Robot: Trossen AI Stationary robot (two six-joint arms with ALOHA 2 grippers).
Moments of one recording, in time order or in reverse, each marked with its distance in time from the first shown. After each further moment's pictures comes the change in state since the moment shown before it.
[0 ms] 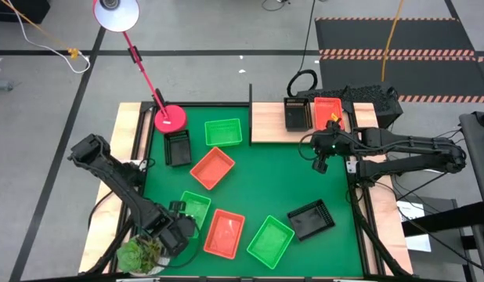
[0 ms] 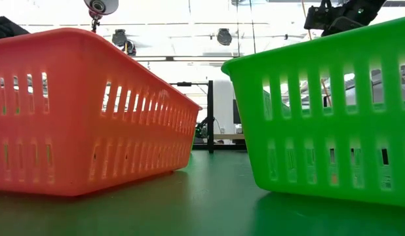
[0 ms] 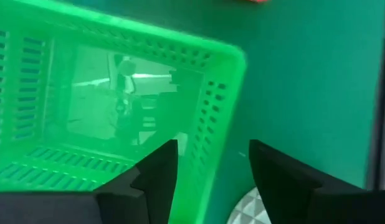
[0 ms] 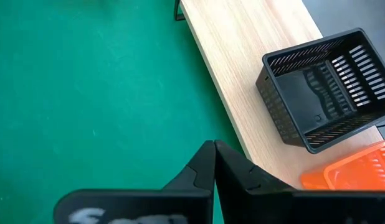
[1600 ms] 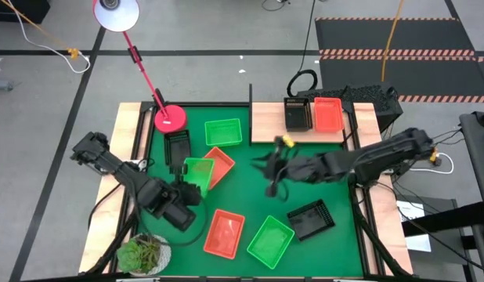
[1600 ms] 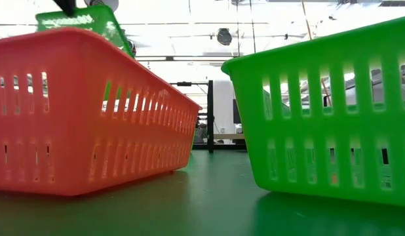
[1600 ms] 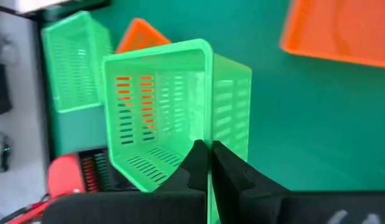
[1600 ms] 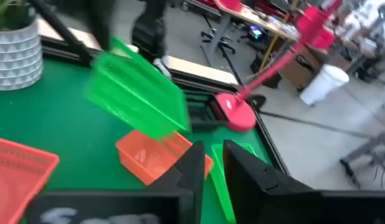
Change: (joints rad) left arm 0.194 -0.009 0.473 -0.641 -0.396 0.209; right arm 0.383 0.548 0.325 0.795 0.241 -0.297
